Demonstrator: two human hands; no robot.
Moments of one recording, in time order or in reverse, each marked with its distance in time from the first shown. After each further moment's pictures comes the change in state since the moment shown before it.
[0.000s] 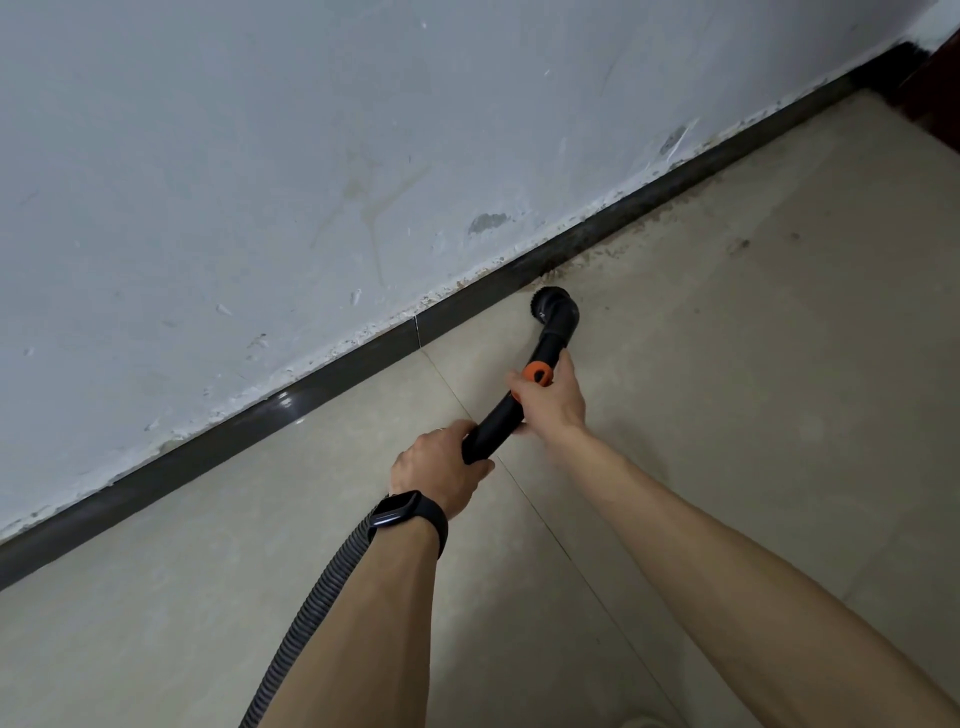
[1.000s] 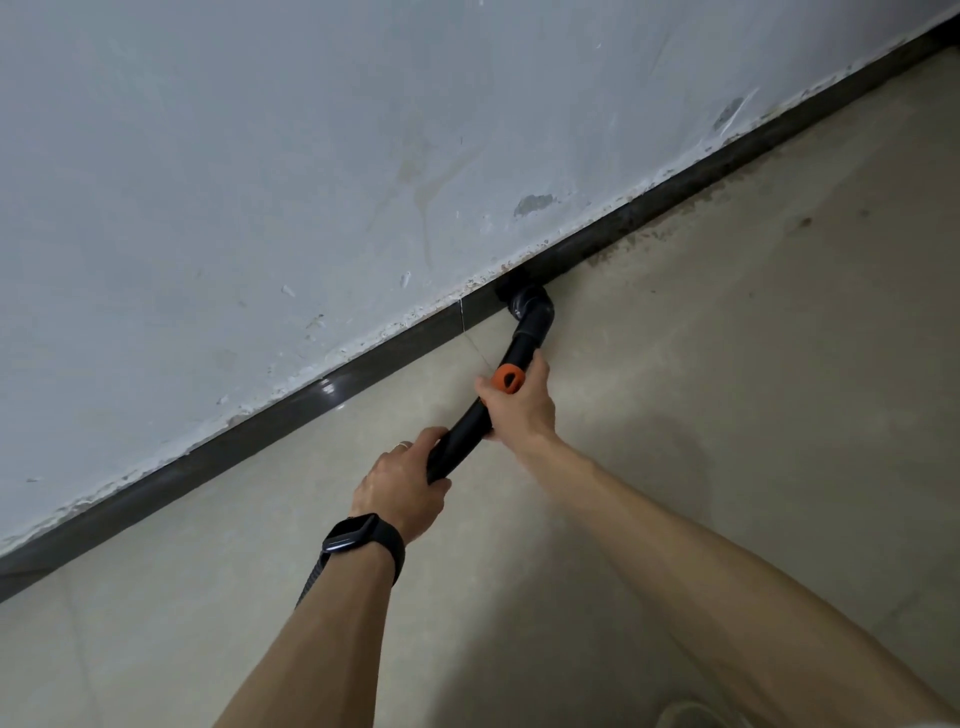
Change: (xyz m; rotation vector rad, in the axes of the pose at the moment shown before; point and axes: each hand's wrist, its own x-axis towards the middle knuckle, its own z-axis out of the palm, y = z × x) left_hand -0.041 -0.076 -0.023 0.079 -0.001 -0.079; right_hand -0.041 0.016 0.067 -0.010 -0.145 -0.012
